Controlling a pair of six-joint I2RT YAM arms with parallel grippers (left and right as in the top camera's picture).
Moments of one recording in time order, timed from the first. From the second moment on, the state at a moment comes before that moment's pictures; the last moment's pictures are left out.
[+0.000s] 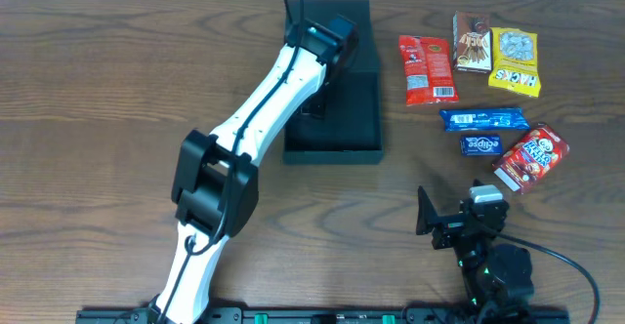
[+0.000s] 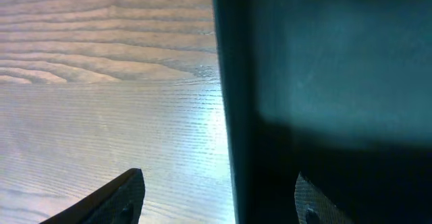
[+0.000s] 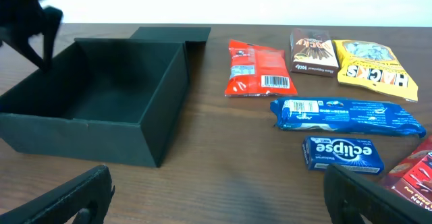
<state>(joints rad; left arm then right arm) -0.56 2.23 2.11 -1.44 -0.30 -0.43 0.20 0.01 0.12 -0.37 0.04 0.09</state>
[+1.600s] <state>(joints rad) -0.37 1.80 2.10 -1.38 -0.16 -0.34 0.10 0.43 0.29 -0.12 -0.49 0.74</state>
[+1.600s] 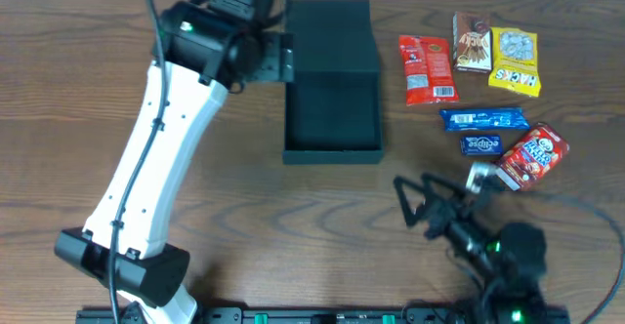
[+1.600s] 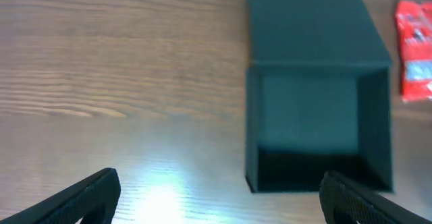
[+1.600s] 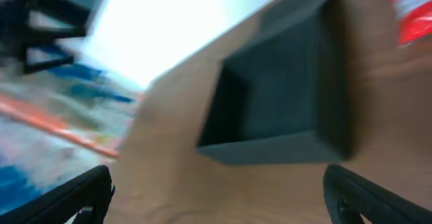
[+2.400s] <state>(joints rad) -0.14 1.81 2.10 -1.35 -0.14 -0.30 -0.04 2.19 1.80 -0.76 -0.12 0.00</state>
